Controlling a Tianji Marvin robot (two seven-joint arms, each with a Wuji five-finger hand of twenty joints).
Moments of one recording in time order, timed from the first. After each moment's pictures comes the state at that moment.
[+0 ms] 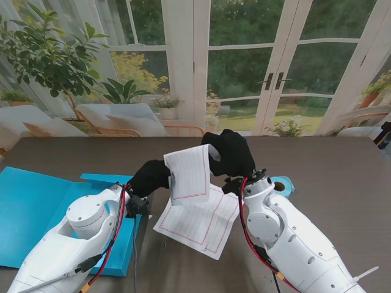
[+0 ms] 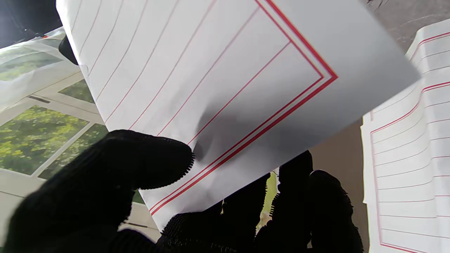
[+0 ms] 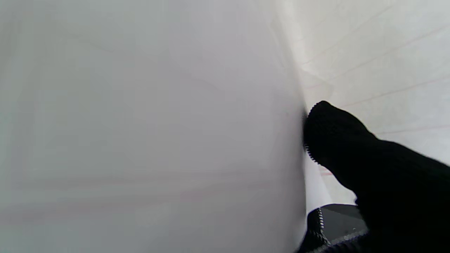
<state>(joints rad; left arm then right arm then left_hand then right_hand) 1.41 -1.17 -1.22 -1.49 -0.54 0.04 -0.33 -1.25 -1.22 0.99 -1.40 -0.77 -0.49 -0.68 0.64 -0.56 0.73 1.17 0.81 0.31 1.19 0.51 0.93 0.33 0.49 1.16 0.57 0.50 0.90 0.88 0.19 0.44 1.32 1.03 0.37 -0.73 1.40 -0.39 0.90 -0.15 1.31 0.24 1.34 -0.01 0.74 0.69 1.29 0.05 1.14 0.69 0.70 0.14 1.28 0.49</state>
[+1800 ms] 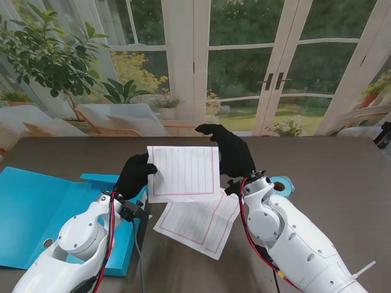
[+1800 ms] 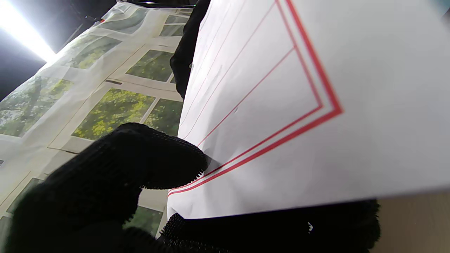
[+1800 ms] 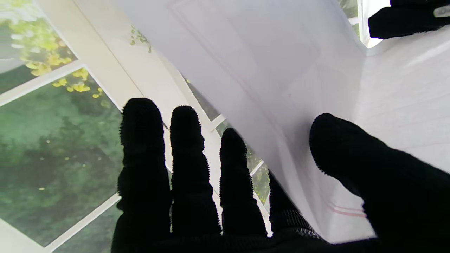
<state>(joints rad) 1.59 -1.19 -1.28 -1.68 -0.50 -0.16 -0.11 -1.23 -1.21 0.98 -1.34 -0.74 -0.40 -0.62 0.68 -0.64 0.80 1.31 0.86 0.32 1.26 0.53 1.33 0.28 0.55 1.12 1.14 0.41 1.06 0.80 0.76 0.56 1.62 0.77 0.30 -0.62 1.34 -0.19 0.21 -0.07 0.85 0.32 0.53 0.07 0.74 0.43 0.74 0.20 0.51 0.40 0.69 0.24 1.09 0.42</state>
